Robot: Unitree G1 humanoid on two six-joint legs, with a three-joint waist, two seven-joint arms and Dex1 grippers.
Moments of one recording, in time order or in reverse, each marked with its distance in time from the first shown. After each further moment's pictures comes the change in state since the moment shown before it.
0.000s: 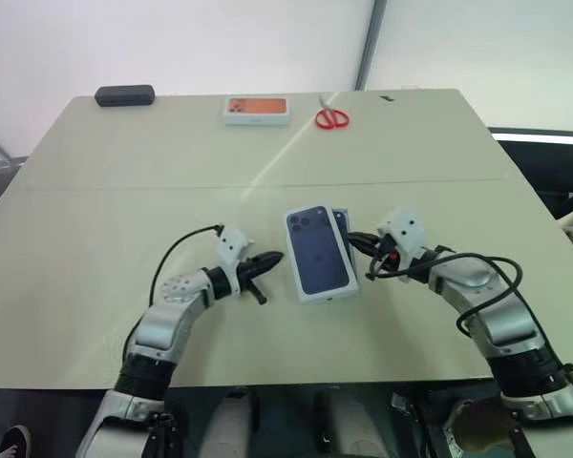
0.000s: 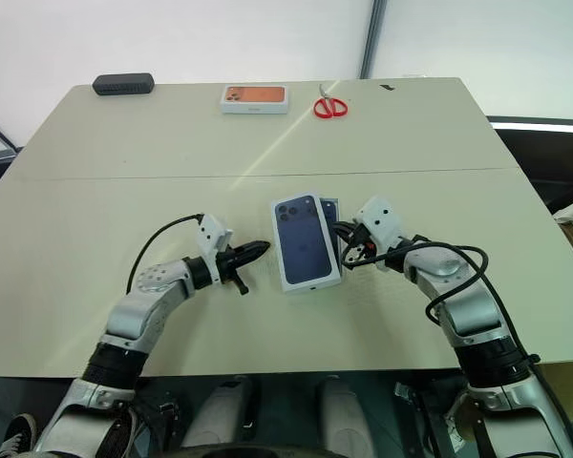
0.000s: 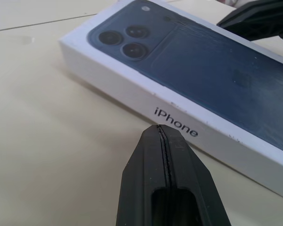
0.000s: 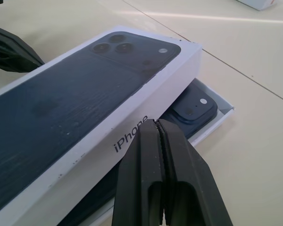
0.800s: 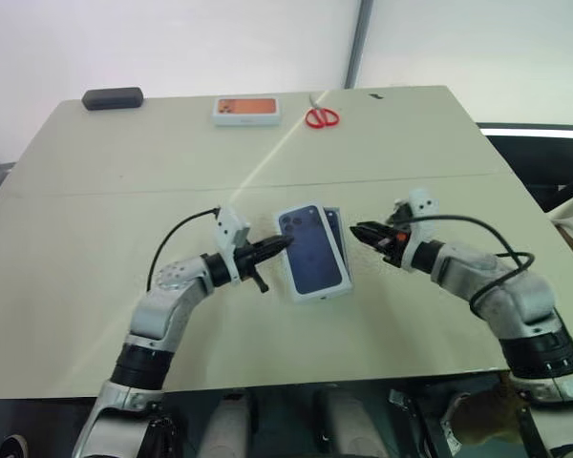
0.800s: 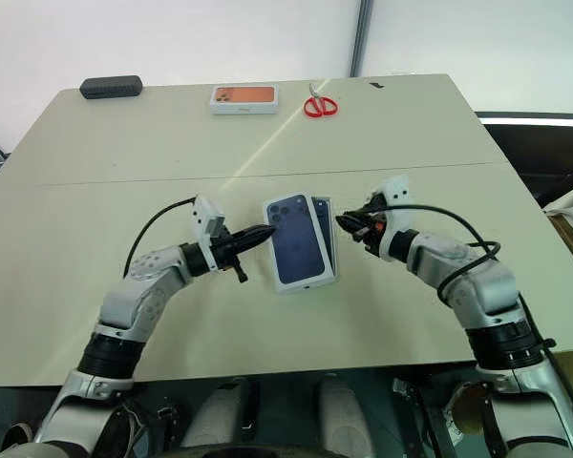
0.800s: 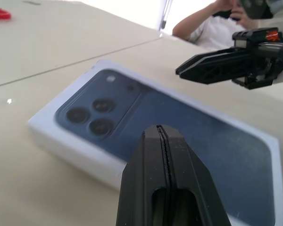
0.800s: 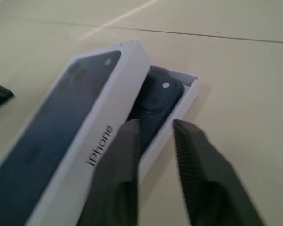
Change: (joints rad) left arm -0.024 0.072 0.056 -0.084 -0.127 0.049 -0.066; right arm -0.073 -0.043 -0.022 0.012 0.392 0.261 -0.222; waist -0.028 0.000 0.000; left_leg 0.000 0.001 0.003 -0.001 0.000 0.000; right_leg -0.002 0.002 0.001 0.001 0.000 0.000
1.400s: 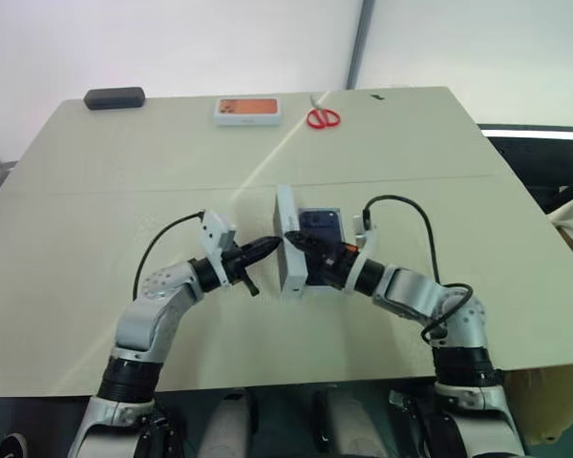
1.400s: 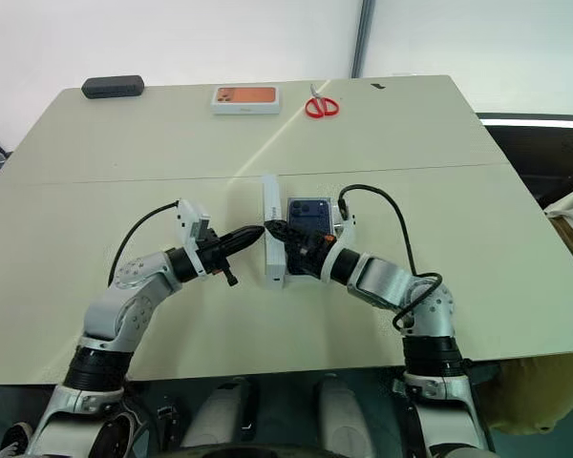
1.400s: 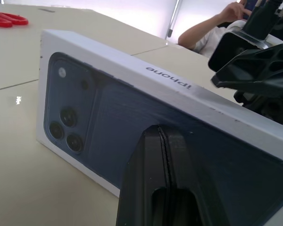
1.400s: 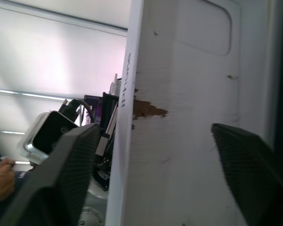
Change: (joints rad) left arm 0.026 -0.055 0.017 -0.053 -0.024 0.026 0.027; right arm -0.018 0.369 -0.210 0.089 0.950 0.402 -0.555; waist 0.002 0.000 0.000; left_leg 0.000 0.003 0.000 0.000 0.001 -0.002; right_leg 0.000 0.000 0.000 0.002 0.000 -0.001
